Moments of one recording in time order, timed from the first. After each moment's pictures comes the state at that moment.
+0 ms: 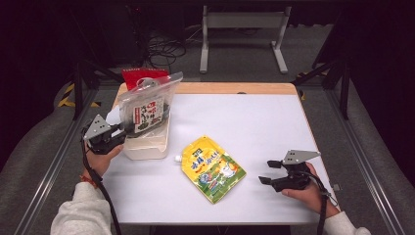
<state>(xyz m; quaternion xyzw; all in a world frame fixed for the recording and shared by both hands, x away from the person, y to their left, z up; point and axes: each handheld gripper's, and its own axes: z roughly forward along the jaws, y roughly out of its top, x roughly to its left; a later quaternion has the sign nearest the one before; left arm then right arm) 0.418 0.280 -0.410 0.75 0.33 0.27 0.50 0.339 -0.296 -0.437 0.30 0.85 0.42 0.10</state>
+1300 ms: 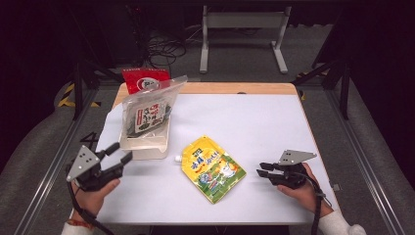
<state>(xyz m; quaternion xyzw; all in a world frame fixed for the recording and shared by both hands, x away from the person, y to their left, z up) 0.300 0.251 -0.401 0.74 0.36 0.24 0.51 0.340 -0.283 -0.437 0.29 0.85 0.42 0.14</state>
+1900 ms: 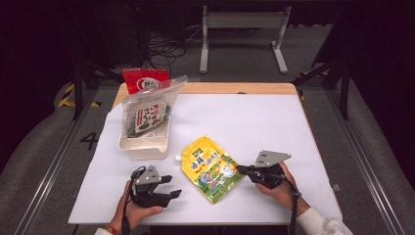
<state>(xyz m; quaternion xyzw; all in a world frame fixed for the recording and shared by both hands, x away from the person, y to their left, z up) 0.313 0.158 -0.461 0.85 0.31 0.05 0.43 0.343 -0.219 -0.440 0.23 0.86 0.43 0.14</state>
